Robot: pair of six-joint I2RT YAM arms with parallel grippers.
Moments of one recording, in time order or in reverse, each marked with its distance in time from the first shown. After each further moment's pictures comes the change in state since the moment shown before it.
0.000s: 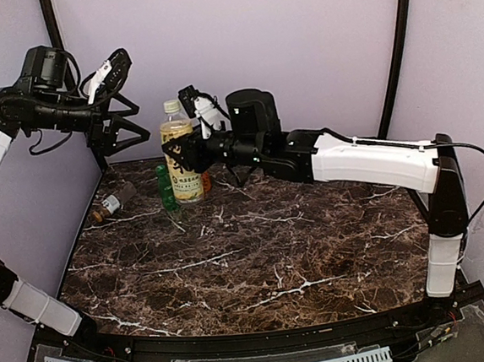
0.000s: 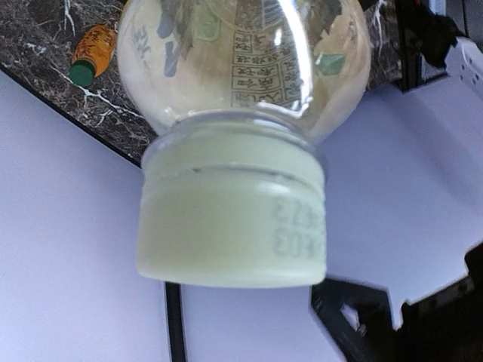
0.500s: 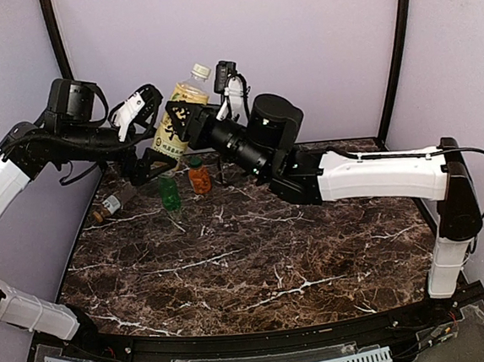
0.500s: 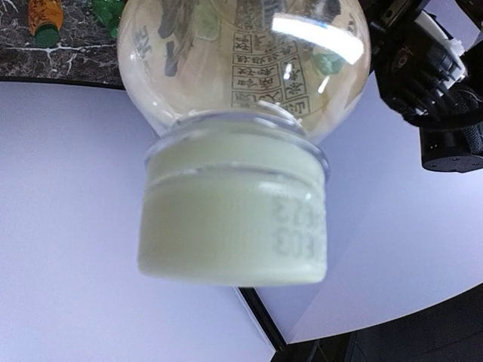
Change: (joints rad) left arm -0.195 -0.170 -0.450 0.338 -0.286 -0.078; right arm 0.067 -0.085 -0.187 0.532 0.296 0.324
